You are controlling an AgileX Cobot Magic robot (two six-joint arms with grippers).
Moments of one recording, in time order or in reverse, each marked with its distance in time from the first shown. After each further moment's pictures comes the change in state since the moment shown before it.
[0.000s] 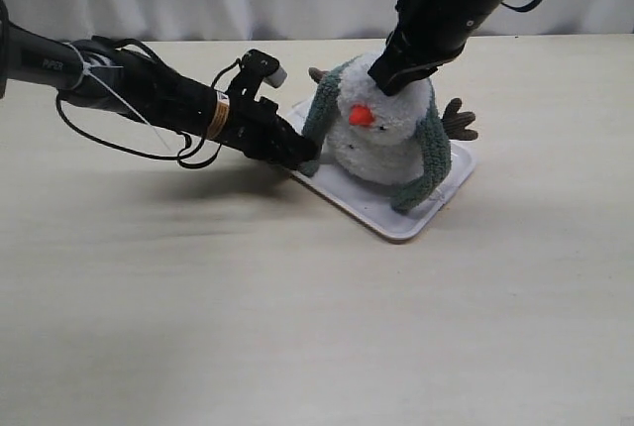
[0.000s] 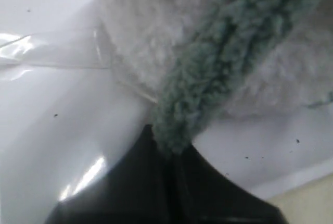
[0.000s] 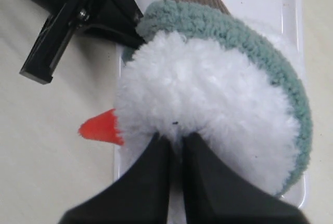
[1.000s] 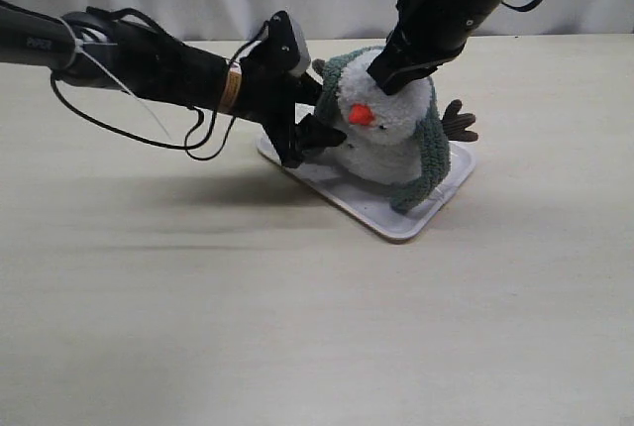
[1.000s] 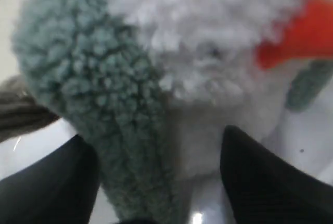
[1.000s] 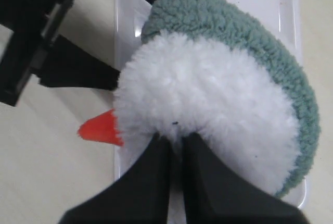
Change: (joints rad) left arm -0.041 -0.091 0.002 -0.091 0.000 0.559; right arm 0.000 0.000 0.000 0.000 -0.004 0.022
